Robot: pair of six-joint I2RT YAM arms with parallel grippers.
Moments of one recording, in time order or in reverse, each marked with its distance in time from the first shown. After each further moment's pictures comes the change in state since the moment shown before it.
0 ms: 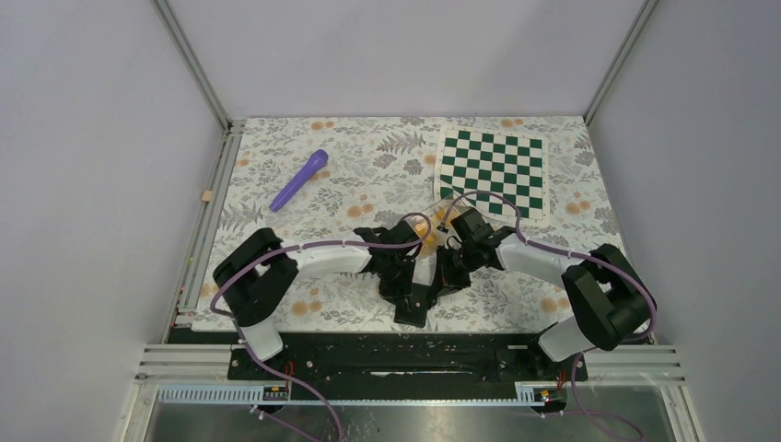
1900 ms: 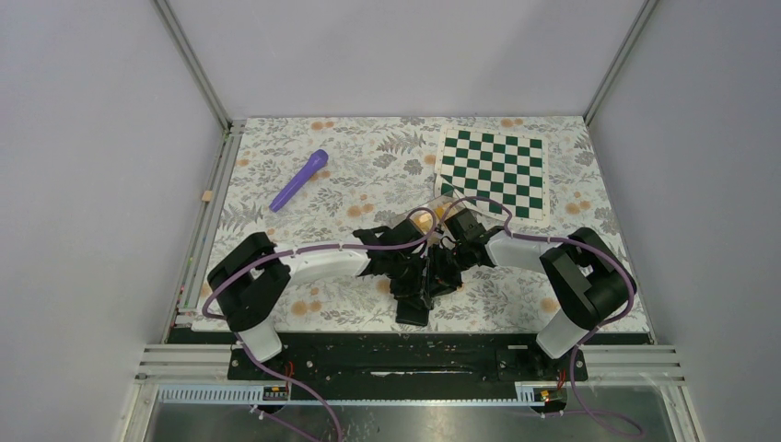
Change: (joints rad) left arm -0.040 -0.012 0.008 0.121 0.058 -0.071; right arm 0.002 0.145 0.014 0.134 -0.065 0.140
